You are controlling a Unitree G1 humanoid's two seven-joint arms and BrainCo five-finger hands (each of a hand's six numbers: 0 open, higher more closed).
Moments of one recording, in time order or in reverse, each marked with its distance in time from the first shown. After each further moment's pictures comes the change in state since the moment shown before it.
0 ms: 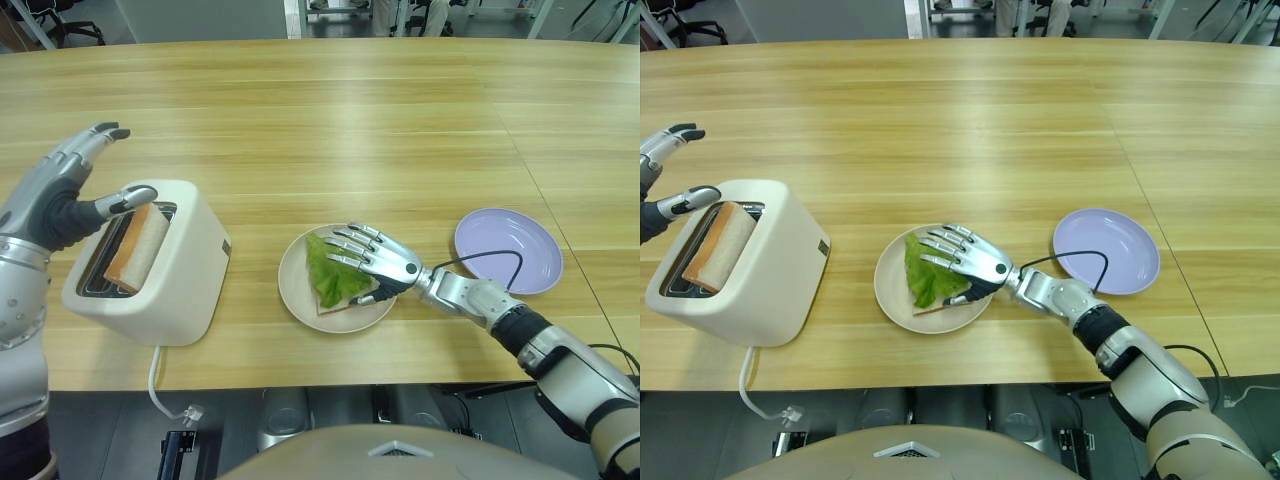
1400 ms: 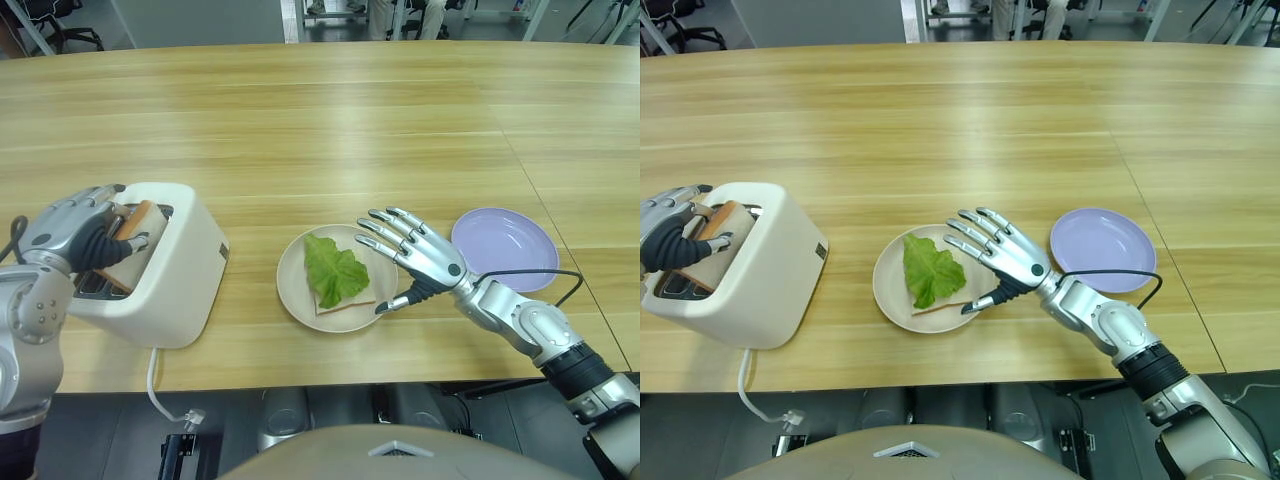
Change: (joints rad) left arm 0.066 0.122 -0.159 0.065 0.332 0.144 -0.087; right arm 0.279 -0.152 -0.276 -0.454 0.105 0.048 0.186
